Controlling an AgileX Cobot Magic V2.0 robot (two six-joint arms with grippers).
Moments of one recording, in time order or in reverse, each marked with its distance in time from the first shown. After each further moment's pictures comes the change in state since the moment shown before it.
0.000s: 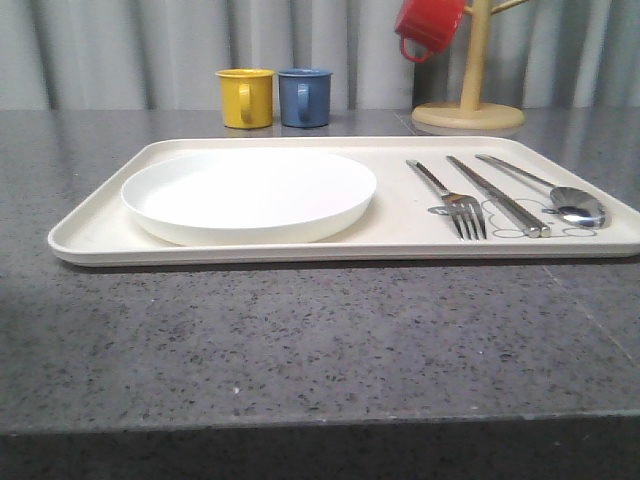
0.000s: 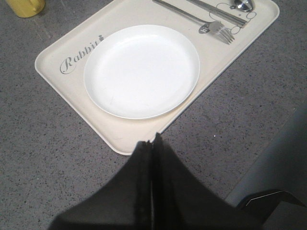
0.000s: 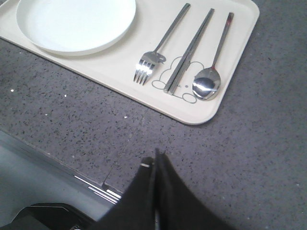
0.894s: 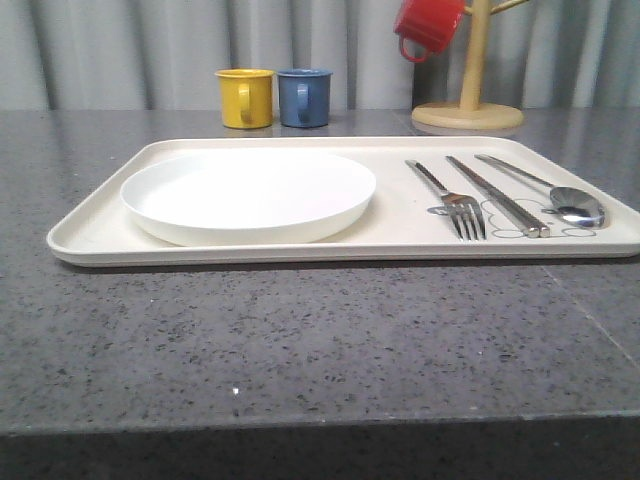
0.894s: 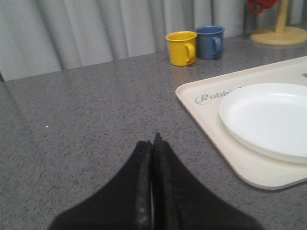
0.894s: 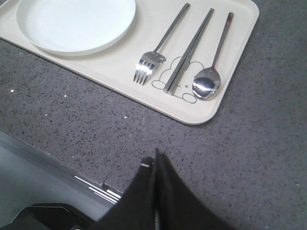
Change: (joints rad) left arm 0.514 -0.549 0.733 -0.033 -0.705 0.000; right arm 0.000 0.000 0.000 0.002 -0.001 0.000
